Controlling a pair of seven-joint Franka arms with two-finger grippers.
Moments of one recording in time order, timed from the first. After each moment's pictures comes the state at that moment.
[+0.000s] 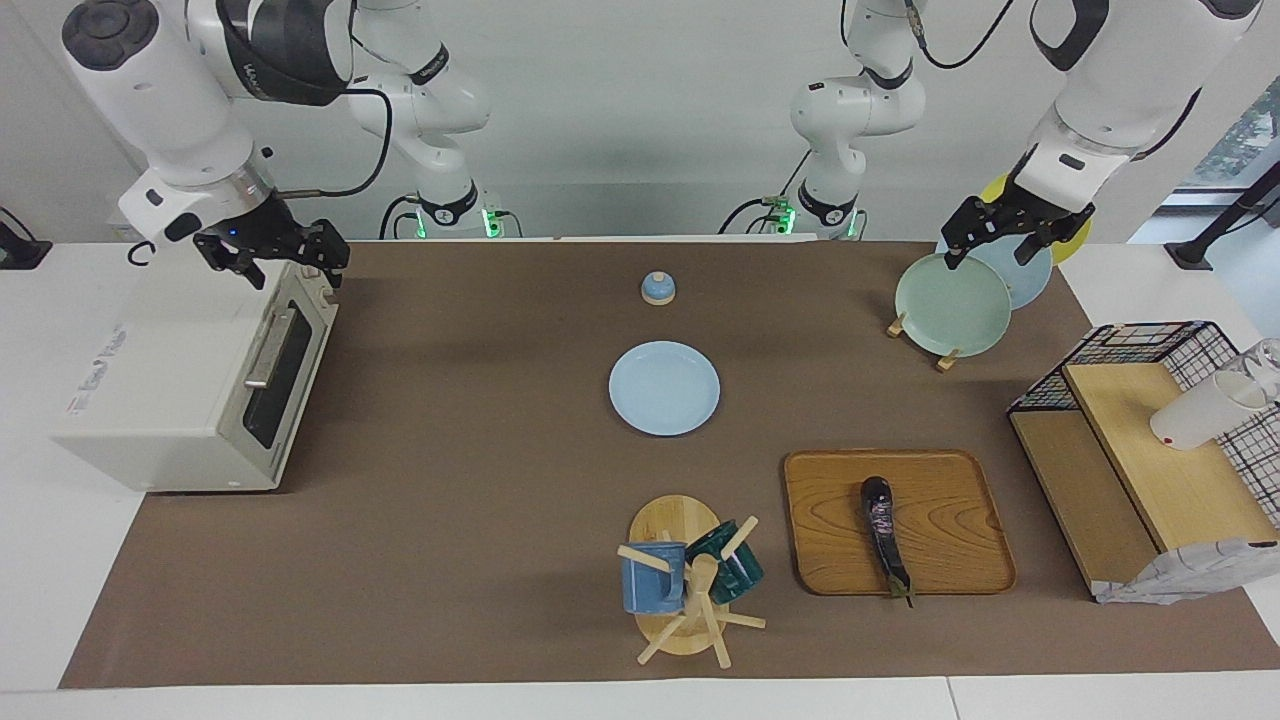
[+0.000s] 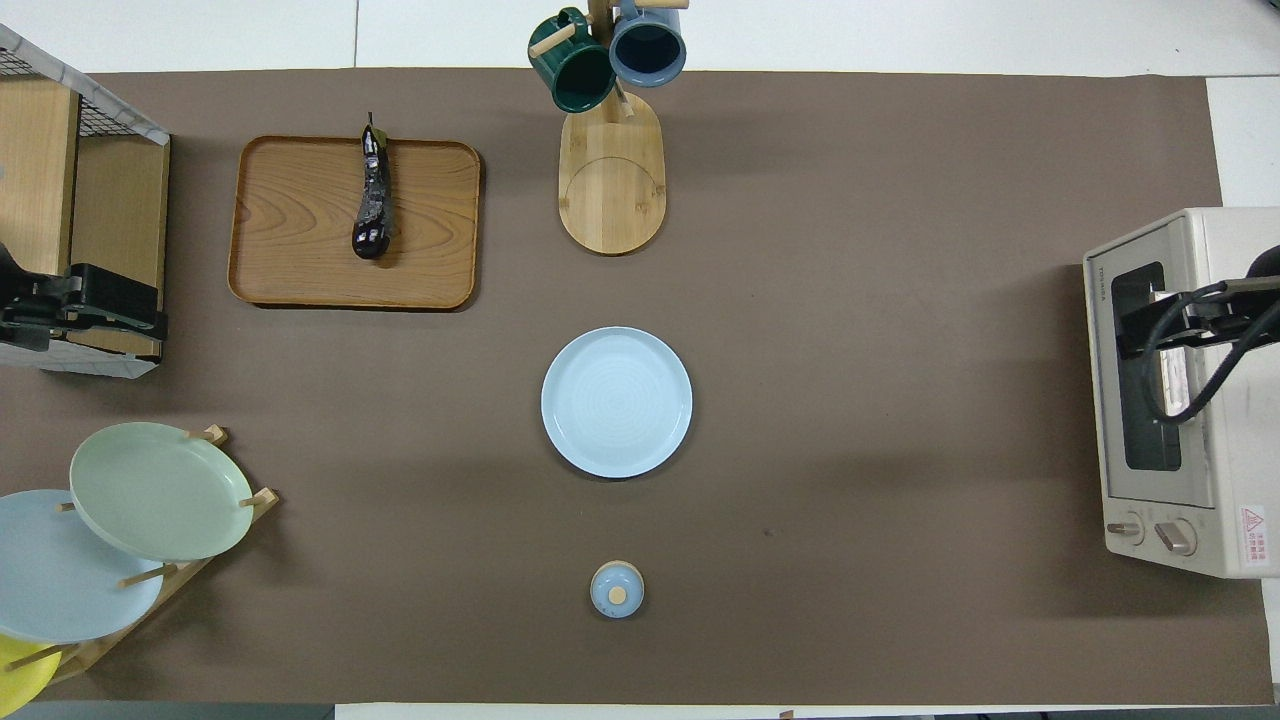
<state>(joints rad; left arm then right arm) 0.03 -0.02 -0.12 -1.56 -0.02 1.47 -0.08 0.02 -0.02 -0.08 -1.68 -0.05 1.54 -0.08</state>
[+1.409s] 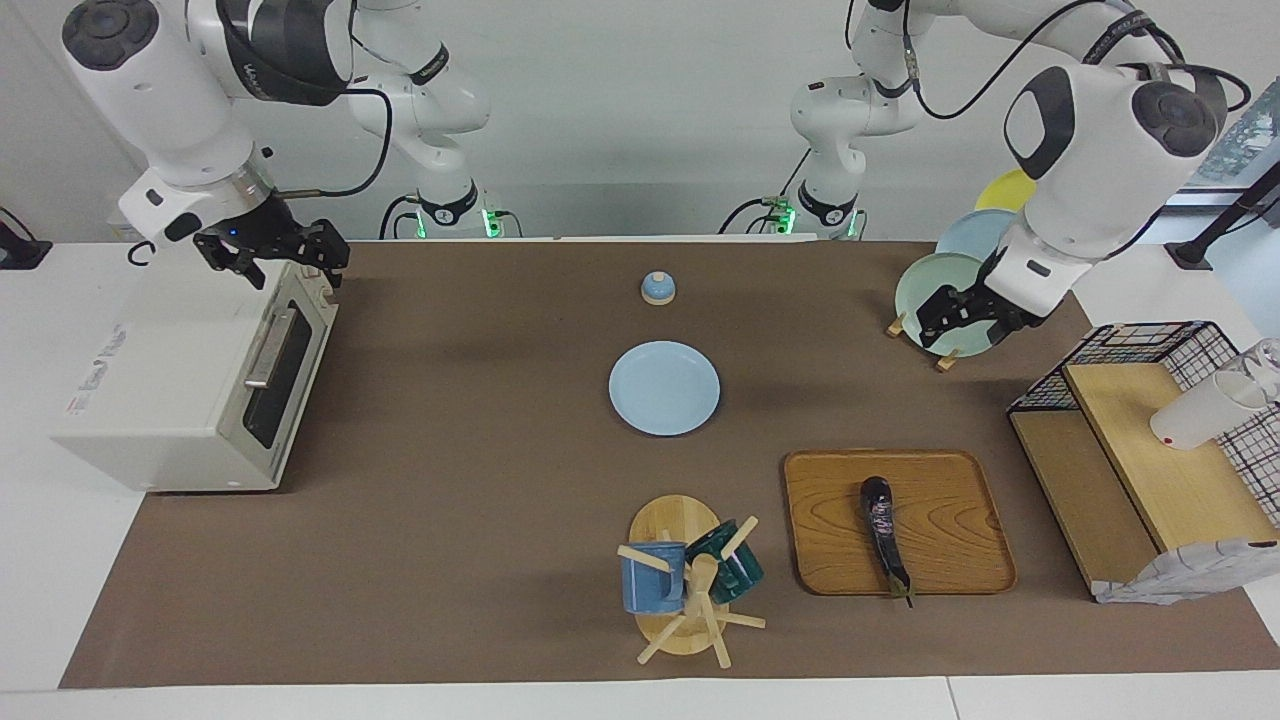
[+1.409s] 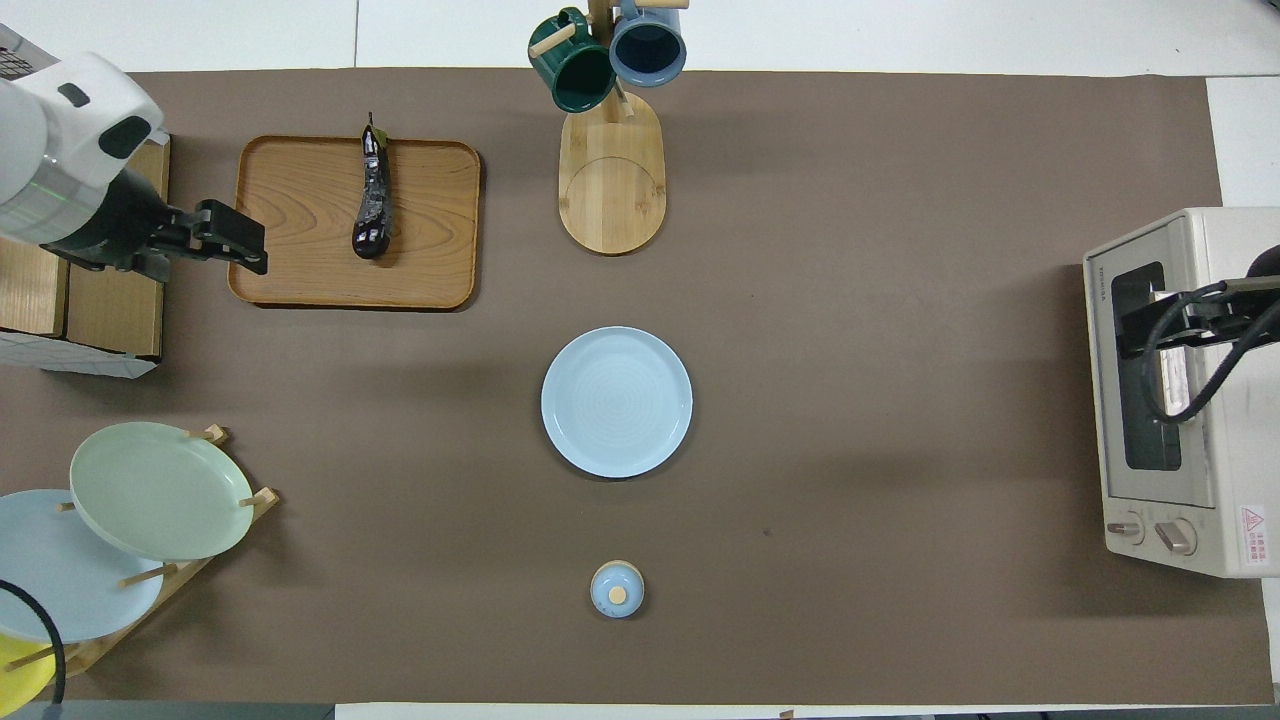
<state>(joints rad) 0.01 0.22 -0.15 -1.51 -0.03 1.66 -0.10 0.02 -0.02 -0.08 -1.68 -0.05 1.54 -0.08</state>
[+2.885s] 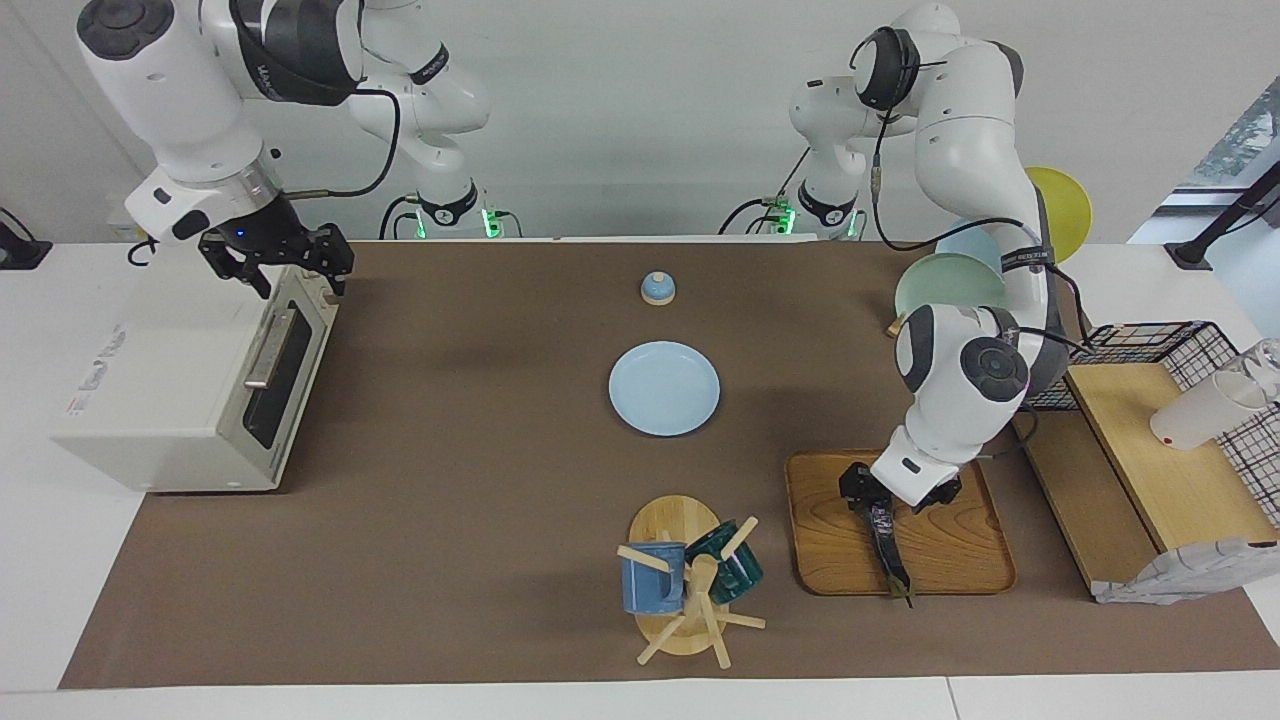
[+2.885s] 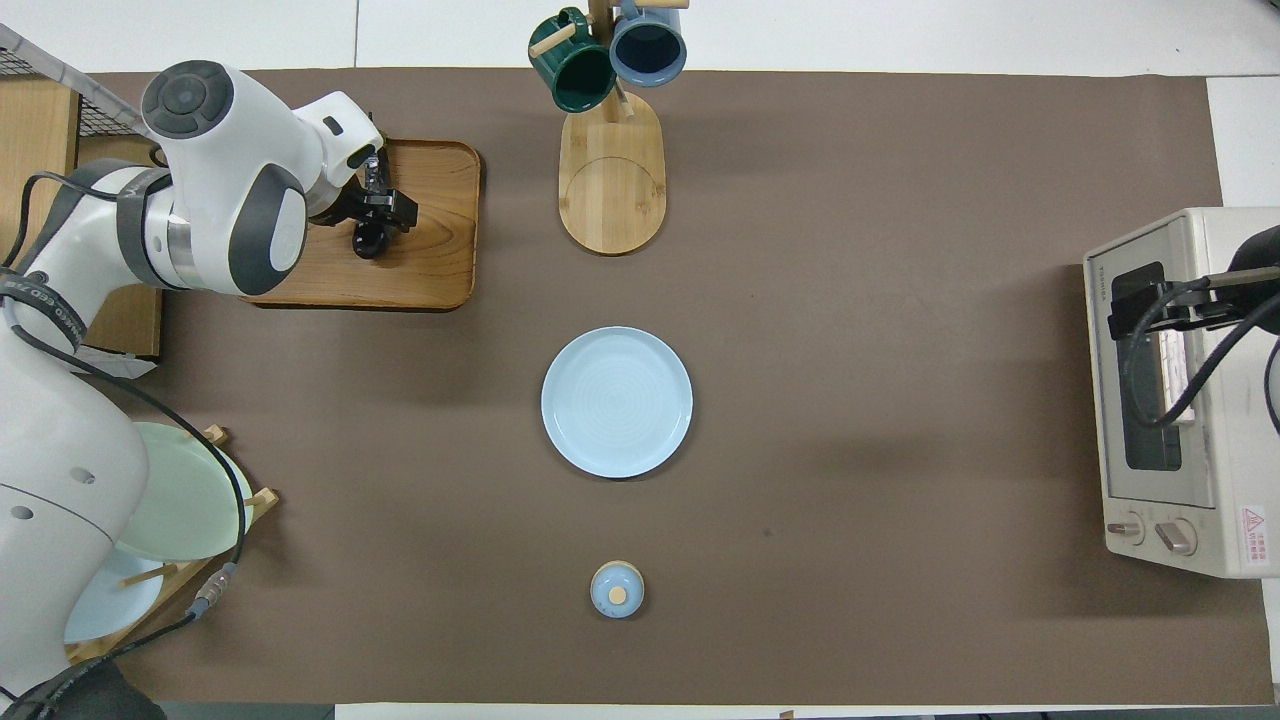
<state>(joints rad) -0.08 0.62 -0.15 -1.50 0.08 2.17 -0.07 0.03 -0.03 -0.07 -1.71 -0.04 1.64 -0.10</state>
